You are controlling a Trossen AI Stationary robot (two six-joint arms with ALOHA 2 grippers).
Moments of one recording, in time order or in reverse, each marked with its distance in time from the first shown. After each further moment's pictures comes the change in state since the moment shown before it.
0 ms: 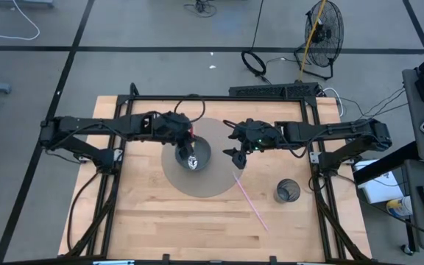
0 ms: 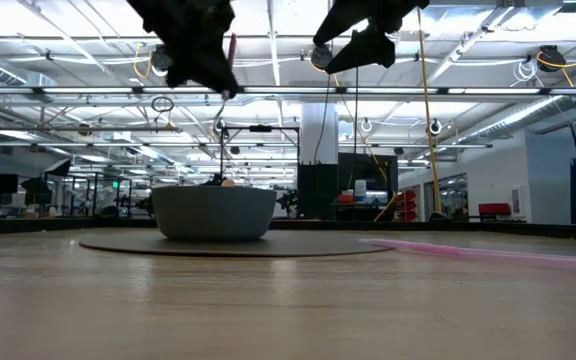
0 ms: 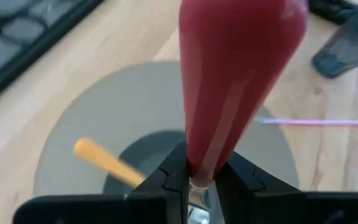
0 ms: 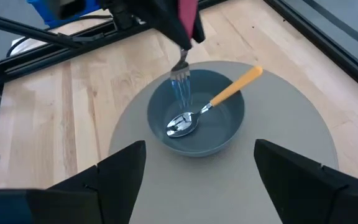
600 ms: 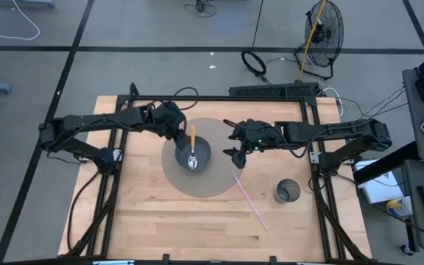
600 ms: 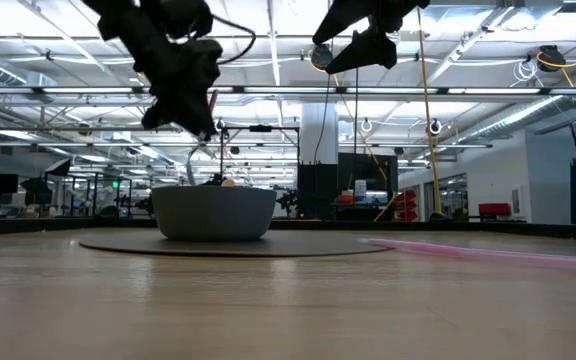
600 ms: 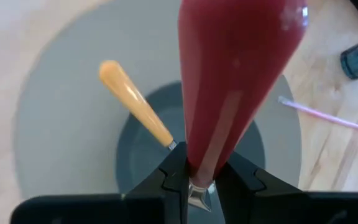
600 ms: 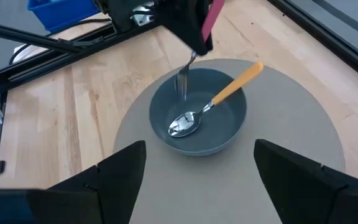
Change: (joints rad) left arm 0.197 0.000 -0.136 -0.004 0.246 -0.146; right arm 0.000 0.000 0.000 0.000 -0.003 0.045
